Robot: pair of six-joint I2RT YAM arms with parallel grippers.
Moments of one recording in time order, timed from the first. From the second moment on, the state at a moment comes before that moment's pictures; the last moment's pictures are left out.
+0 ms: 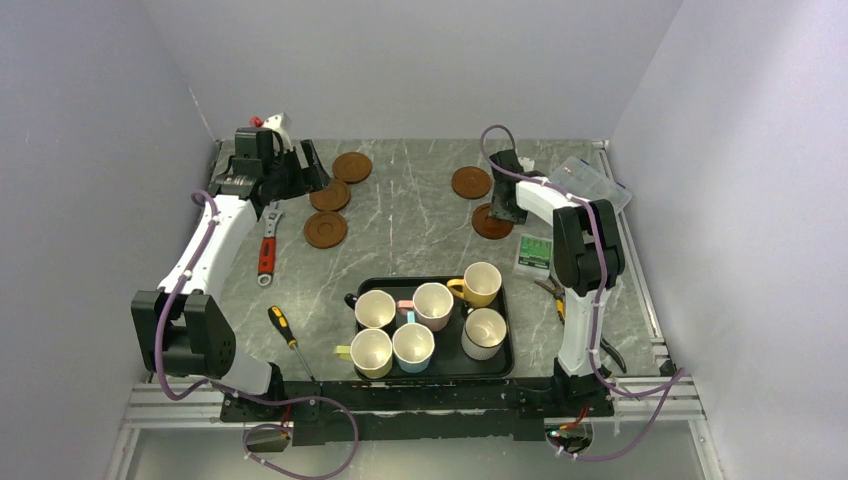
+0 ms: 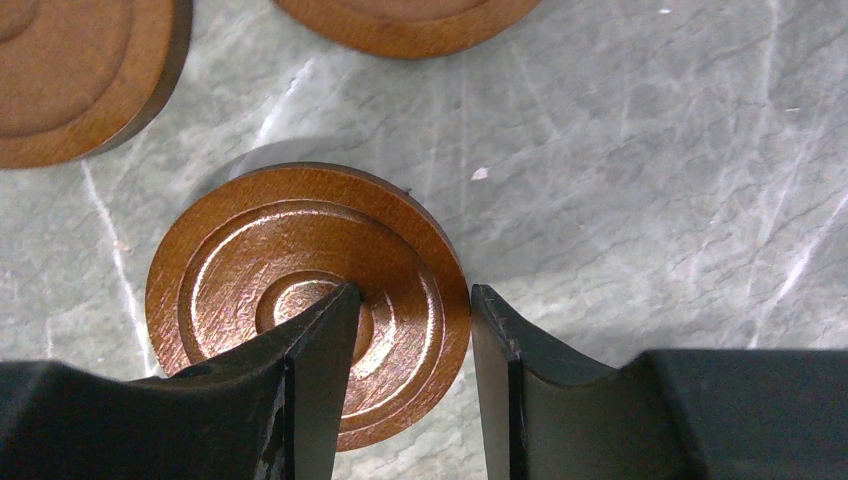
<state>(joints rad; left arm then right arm) -0.07 1.47 1.32 -0.47 0.19 -0.34 0.24 2.07 1.48 -0.49 0.33 0.46</state>
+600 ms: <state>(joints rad) -0.07 1.47 1.31 -0.48 0.19 -0.34 0.22 2.13 1.57 -0.51 0.33 0.46</state>
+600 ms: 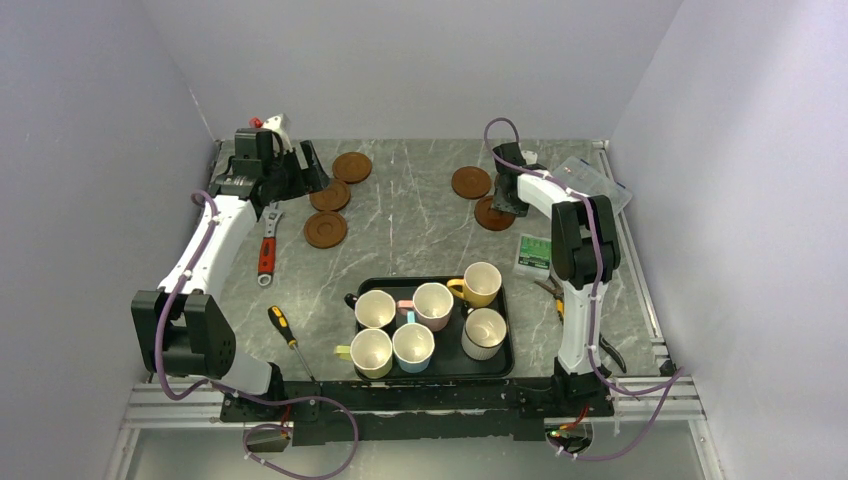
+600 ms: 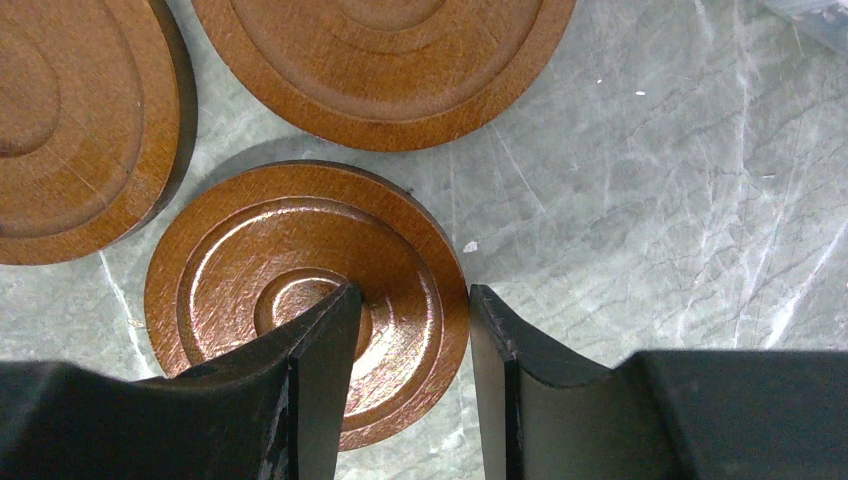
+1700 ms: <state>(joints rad) -0.07 1.44 1.31 -0.47 0.19 -0.34 0.24 1.94 1.58 -0.48 0.27 0.44</state>
